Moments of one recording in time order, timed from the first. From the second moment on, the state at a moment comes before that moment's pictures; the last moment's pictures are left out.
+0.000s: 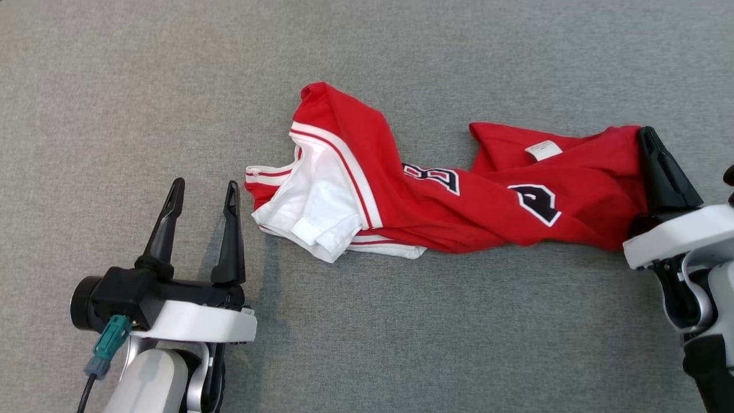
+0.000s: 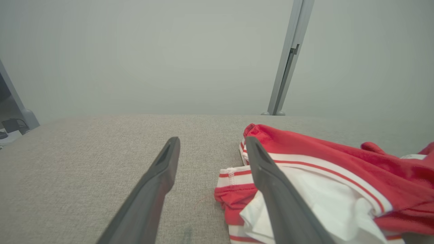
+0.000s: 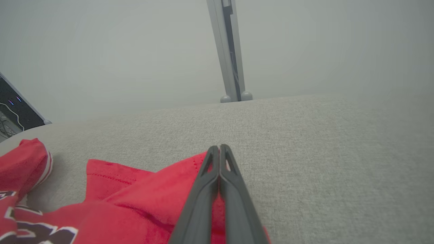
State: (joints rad) left arm -0.19 0.19 -0.26 0.01 -0.34 0.16 -0.26; right arm -0.46 -0.28 0.14 0.37 0.49 0.13 -0.18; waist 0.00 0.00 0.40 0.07
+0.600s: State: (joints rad) left arm -0.21 0.16 -0.22 0.05 -0.31 0.13 -0.26; right arm -0.46 -0.31 0.19 0.41 0.50 0.13 -0.26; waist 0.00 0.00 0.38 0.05
